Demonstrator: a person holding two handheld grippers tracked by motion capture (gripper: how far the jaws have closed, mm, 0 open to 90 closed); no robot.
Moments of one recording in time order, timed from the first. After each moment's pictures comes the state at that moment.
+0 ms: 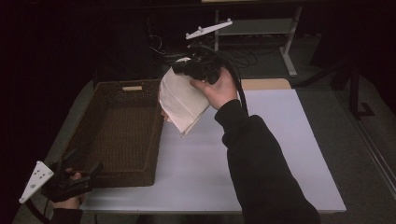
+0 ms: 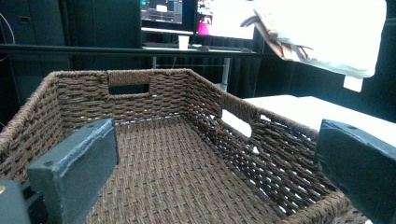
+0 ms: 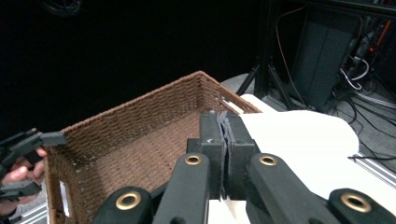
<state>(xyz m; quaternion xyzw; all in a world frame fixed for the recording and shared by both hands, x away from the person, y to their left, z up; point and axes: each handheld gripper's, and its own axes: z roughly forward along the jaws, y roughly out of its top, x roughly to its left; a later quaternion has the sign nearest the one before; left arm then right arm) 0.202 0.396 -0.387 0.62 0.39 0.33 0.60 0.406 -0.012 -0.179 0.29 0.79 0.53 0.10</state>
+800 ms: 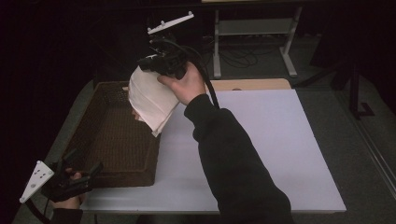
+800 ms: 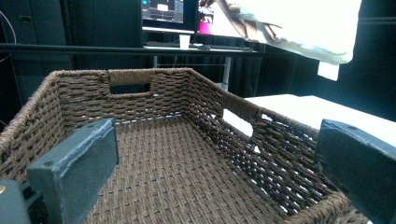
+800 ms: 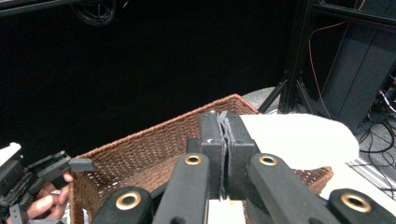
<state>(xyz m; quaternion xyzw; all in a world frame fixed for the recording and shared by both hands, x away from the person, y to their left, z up) 0.202 0.395 -0.387 0.61 0.40 0.33 0.60 0.409 0.058 -0.164 0.25 0.80 0.54 0.07</state>
